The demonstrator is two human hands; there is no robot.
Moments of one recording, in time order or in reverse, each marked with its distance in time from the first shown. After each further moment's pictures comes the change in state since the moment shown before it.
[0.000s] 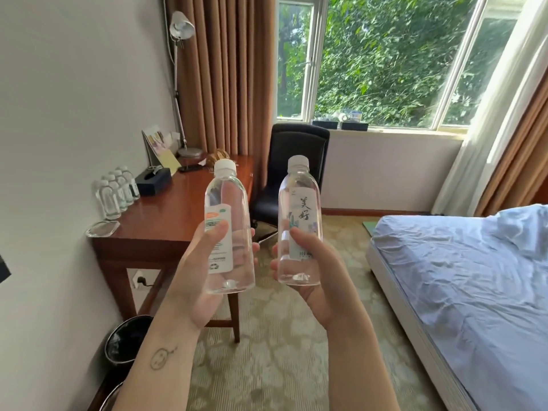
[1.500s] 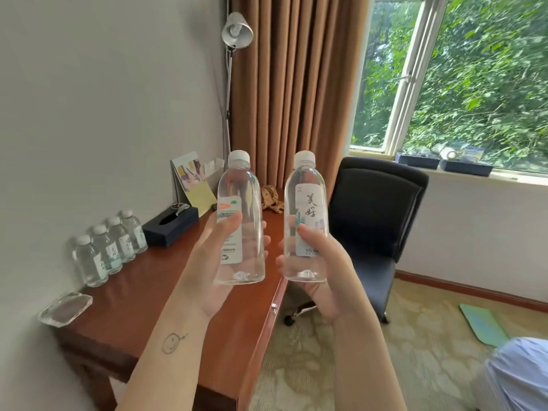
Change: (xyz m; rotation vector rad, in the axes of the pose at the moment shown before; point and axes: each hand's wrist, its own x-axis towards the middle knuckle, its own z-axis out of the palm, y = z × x) left_hand 0.503 0.017 -0.085 -0.024 0.200 0.136; right_hand 0.556 -0.023 -0.030 -0.045 -0.272 0.050
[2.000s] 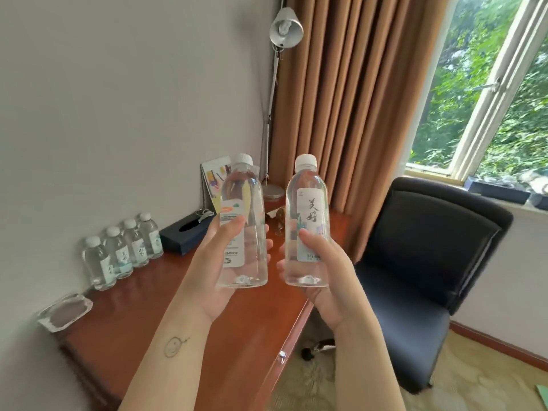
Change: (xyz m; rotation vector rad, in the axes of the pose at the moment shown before) left_hand 0.125 -0.018 -0.010 -0.025 0.193 0.081; right_hand 0.157 0.003 -0.041 -0.042 -0.197 0.072
